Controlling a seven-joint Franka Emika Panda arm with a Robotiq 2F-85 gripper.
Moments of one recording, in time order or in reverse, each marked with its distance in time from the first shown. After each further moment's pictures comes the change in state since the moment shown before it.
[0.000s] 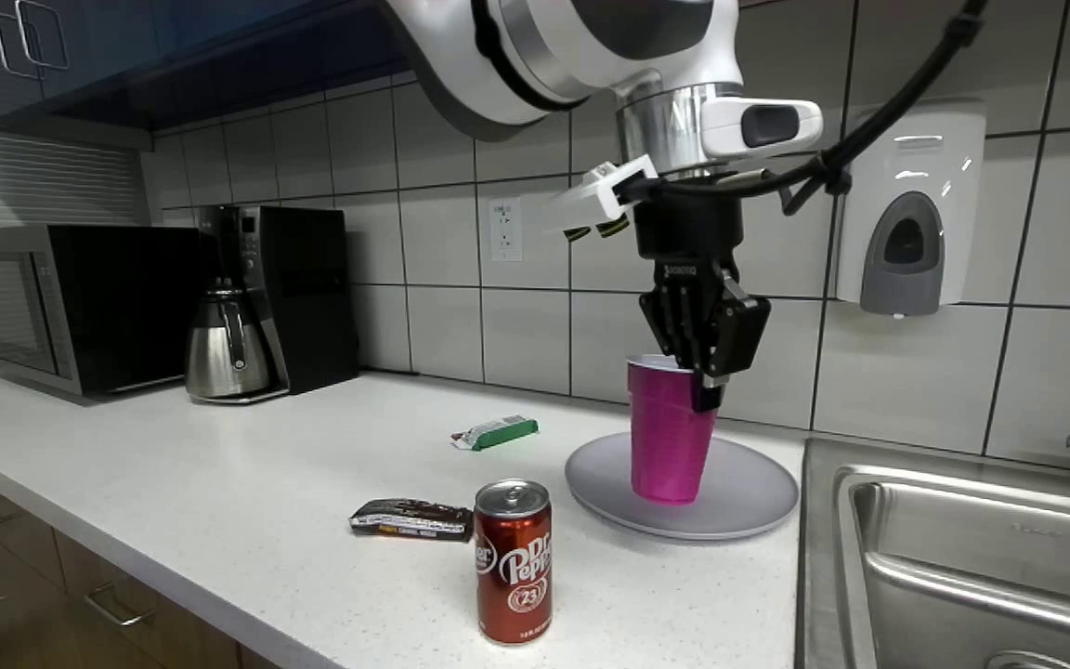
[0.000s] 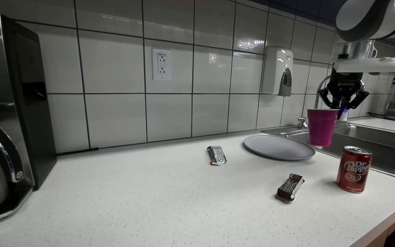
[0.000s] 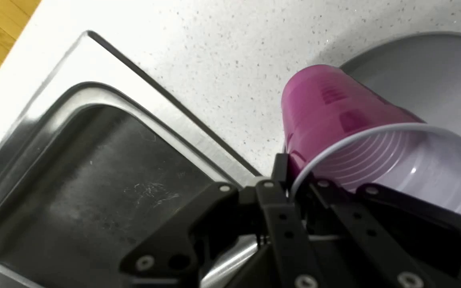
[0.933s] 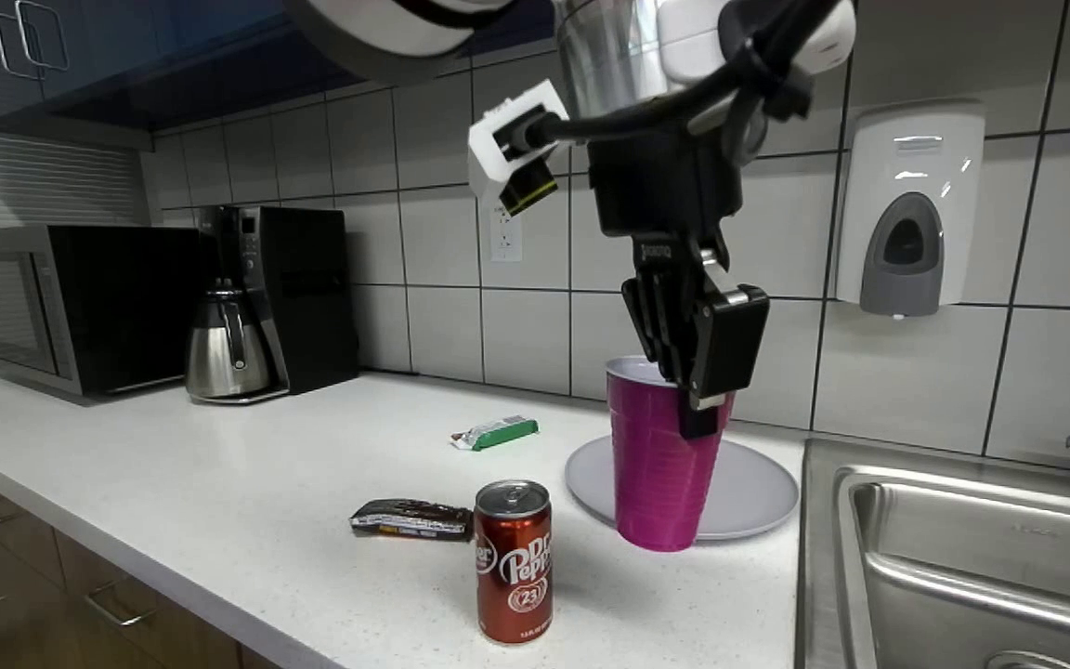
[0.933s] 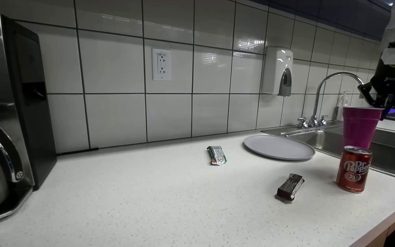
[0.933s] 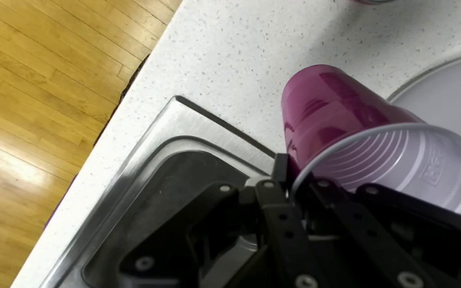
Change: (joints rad) arm -0.140 -0.286 0.017 -0.275 -0.078 0.033 0.090
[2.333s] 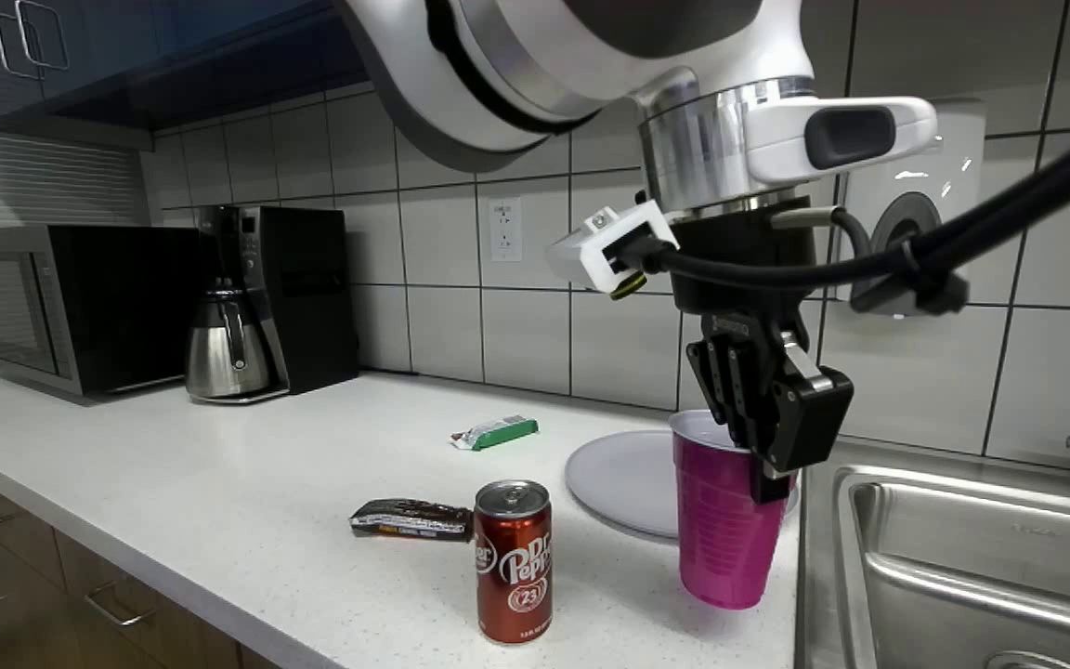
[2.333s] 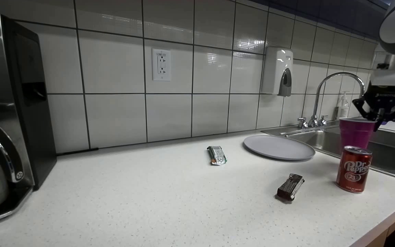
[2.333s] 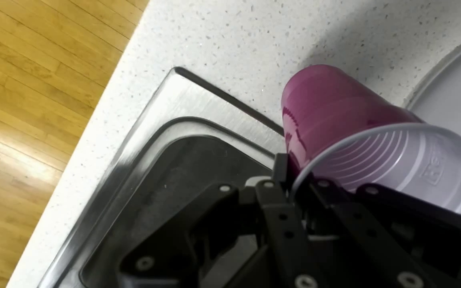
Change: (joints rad) arm -0.045 0.201 0.002 0.080 0.000 0.121 -0.001
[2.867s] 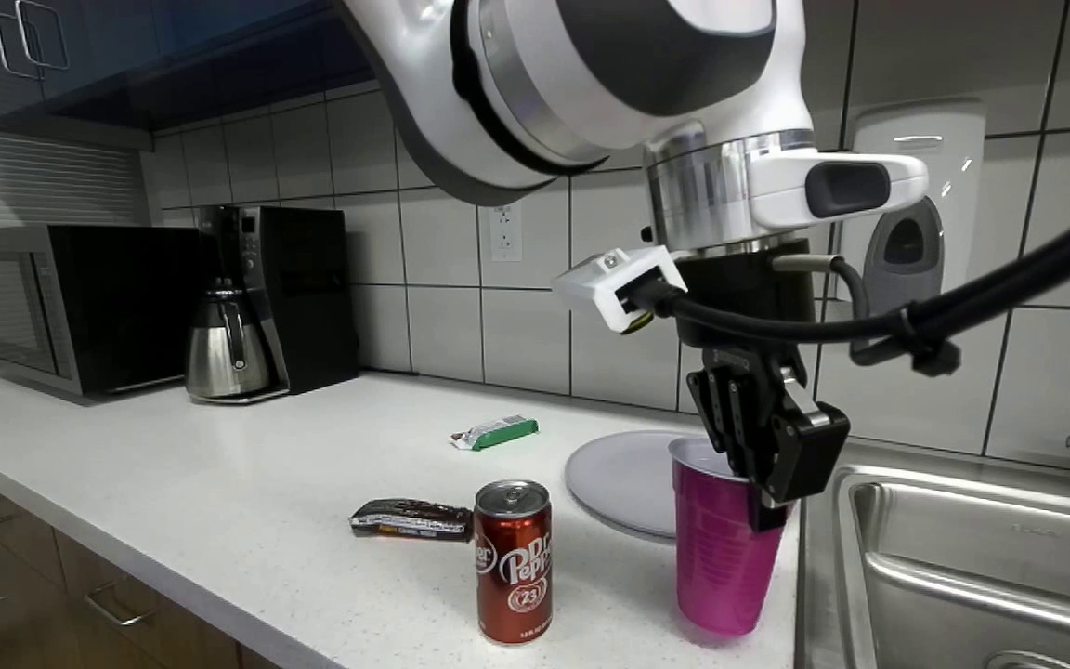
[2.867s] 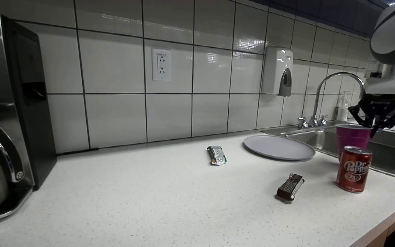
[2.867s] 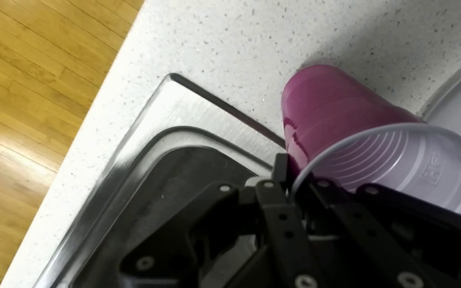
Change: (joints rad) arm 0.012 0.069 -0.003 0.026 0.000 0.007 0.000
